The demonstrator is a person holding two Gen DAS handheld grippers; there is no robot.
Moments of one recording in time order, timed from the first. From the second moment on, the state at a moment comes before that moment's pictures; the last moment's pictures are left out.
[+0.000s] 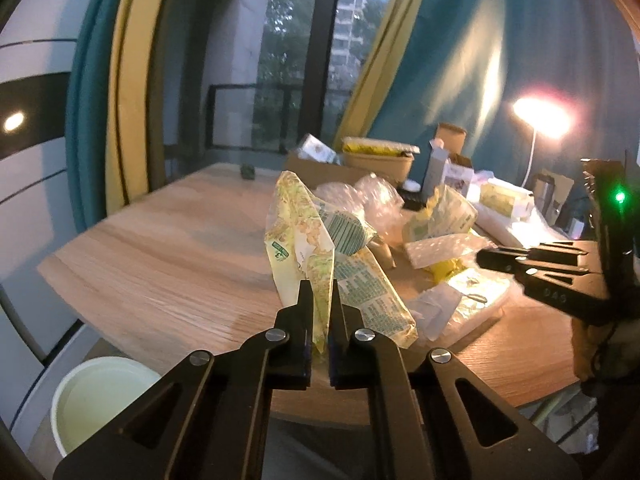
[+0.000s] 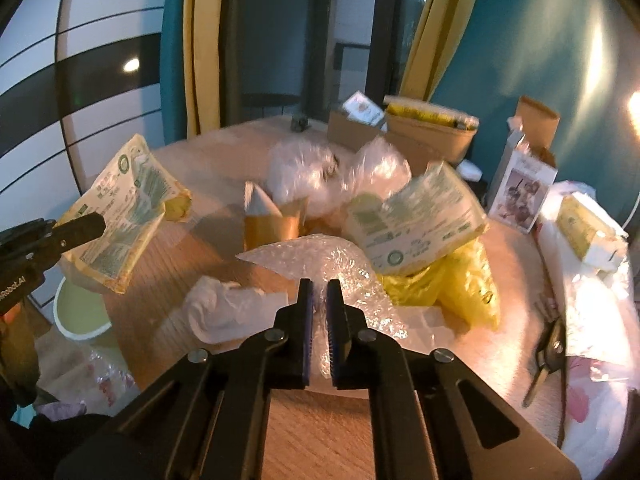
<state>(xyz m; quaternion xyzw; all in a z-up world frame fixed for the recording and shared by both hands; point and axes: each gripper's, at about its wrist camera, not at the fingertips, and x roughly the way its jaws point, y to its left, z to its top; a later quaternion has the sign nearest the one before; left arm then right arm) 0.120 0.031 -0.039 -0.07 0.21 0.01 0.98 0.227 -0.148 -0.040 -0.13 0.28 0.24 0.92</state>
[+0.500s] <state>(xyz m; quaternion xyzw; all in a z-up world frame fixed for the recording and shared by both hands) 0.055 0.093 -0.041 -0.09 0.17 0.09 0.98 0.181 -0.087 -0.005 -0.15 0.21 0.29 0.92</state>
